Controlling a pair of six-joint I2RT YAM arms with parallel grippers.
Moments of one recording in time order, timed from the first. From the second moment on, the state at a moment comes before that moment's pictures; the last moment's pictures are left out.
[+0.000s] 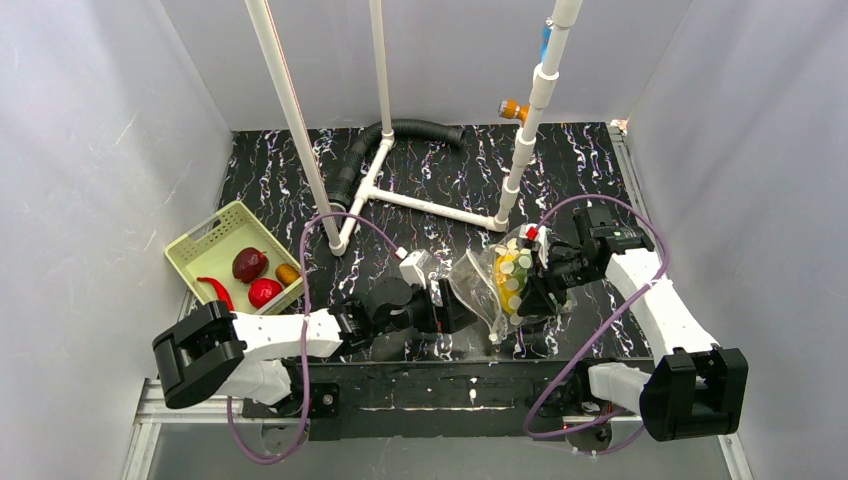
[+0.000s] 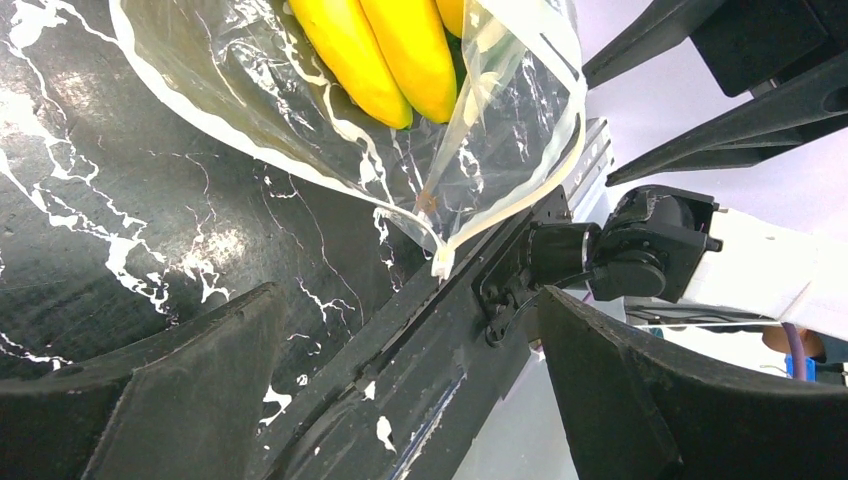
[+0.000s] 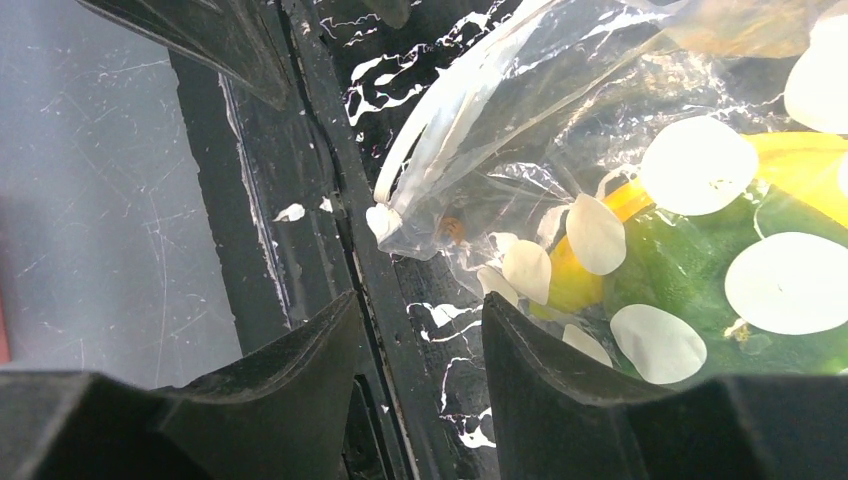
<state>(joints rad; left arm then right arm) -1.09 1.28 0.49 0.38 0.00 -0.95 0.14 1.16 0.89 -1.16 -0.93 -0.90</state>
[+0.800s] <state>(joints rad) -1.13 1.40 0.54 0.47 -0.04 -0.98 0.13 1.14 0.89 -1.16 -0.94 -0.89</state>
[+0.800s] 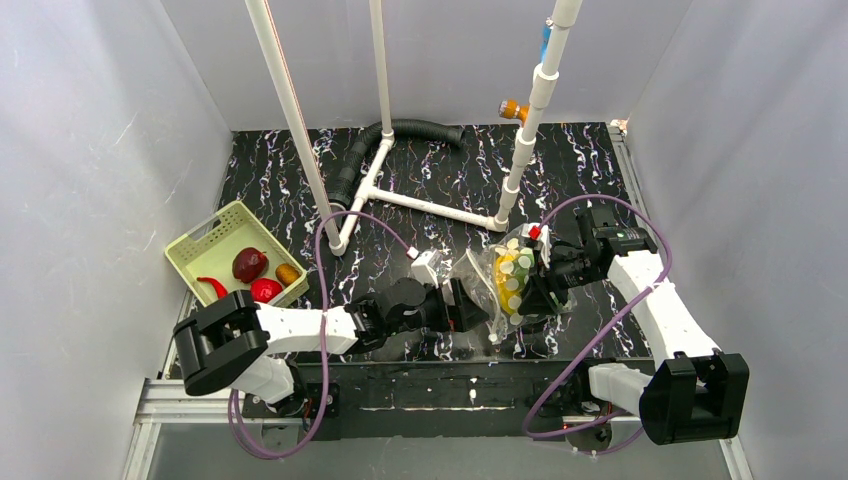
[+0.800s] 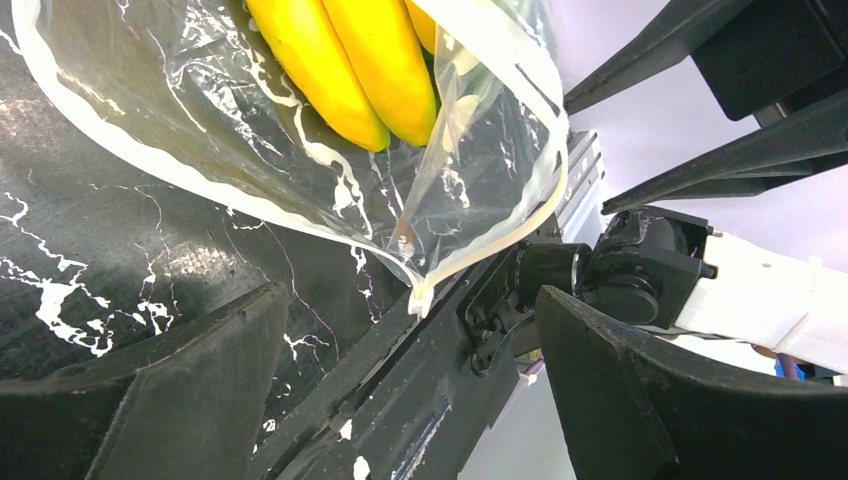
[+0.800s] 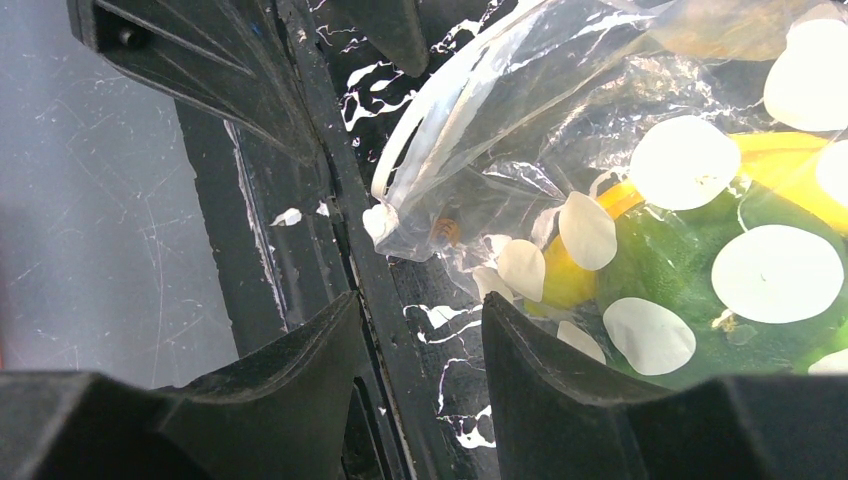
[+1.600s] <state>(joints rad) -1.14 1.46 0.57 0.48 -0.05 -0.99 0.11 1.11 0.89 -1.14 -0.93 -0.87</state>
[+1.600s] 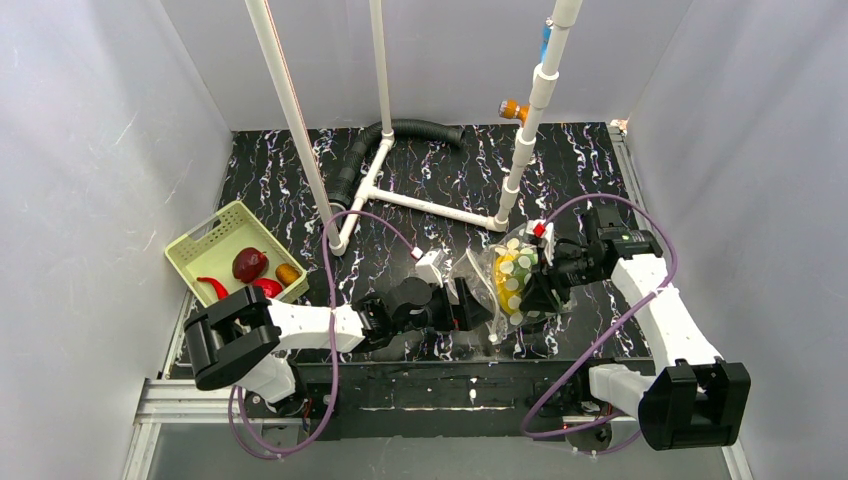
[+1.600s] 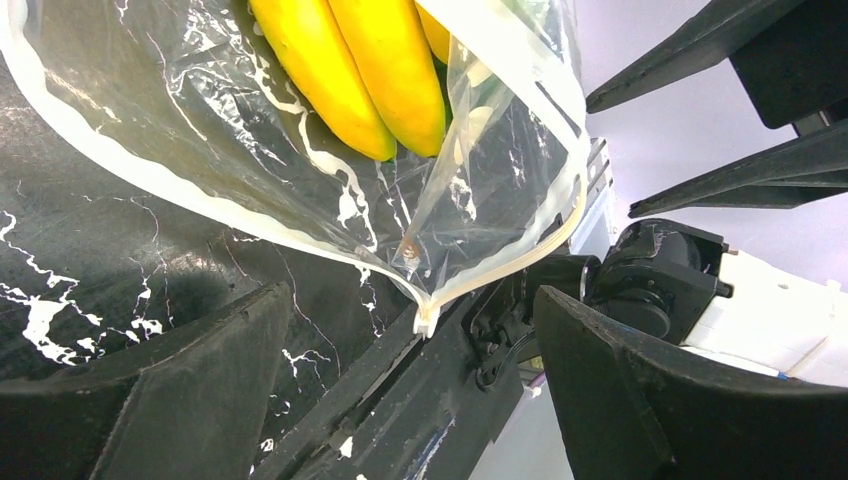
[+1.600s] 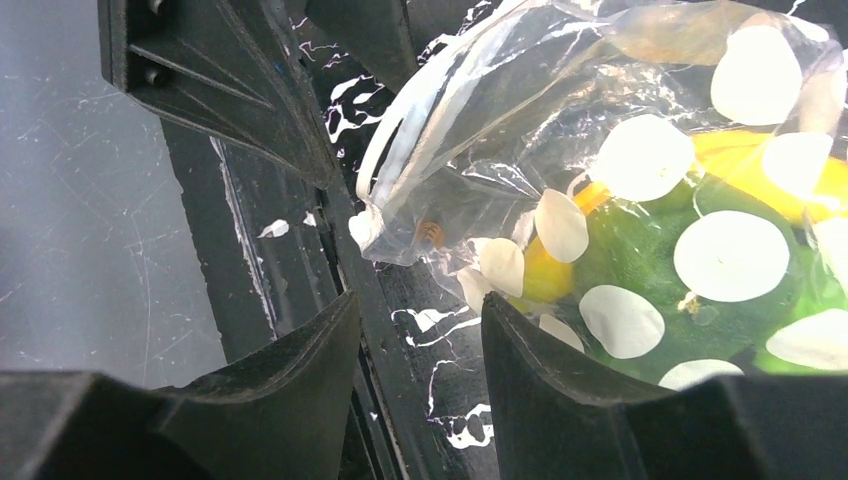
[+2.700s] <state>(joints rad) -1.14 1.48 0.57 0.52 -0.07 -0.99 -0.09 1.03 0.92 -1.02 -0.98 -0.71</state>
